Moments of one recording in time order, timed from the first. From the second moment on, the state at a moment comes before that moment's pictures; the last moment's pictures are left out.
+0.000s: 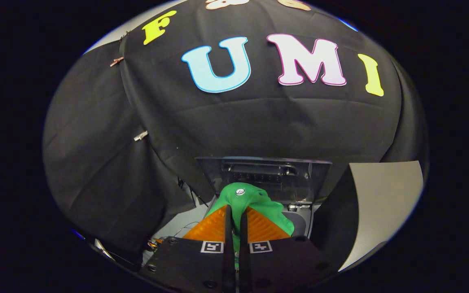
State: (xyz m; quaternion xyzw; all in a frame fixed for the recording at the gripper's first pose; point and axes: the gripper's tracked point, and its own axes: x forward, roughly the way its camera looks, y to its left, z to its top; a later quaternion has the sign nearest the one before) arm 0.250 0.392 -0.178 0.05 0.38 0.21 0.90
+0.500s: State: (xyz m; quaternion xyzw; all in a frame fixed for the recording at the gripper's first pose) arm 0.257 0.385 -0.325 -0.04 0.44 0.16 0.88
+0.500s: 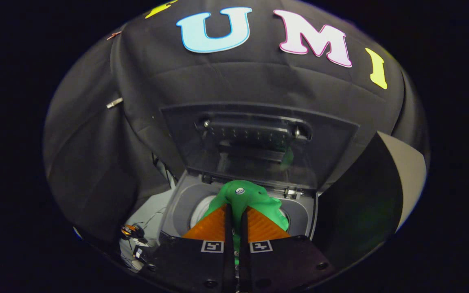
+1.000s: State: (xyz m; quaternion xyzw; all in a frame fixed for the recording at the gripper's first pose) arm 0.251 0.362 -0.385 -0.05 0.45 0.11 0.89
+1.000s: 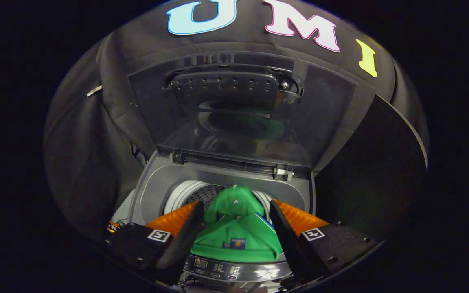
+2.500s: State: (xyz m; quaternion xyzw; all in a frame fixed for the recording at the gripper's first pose) arm 0.369 0.360 -0.106 0.02 0.13 0.10 0.99
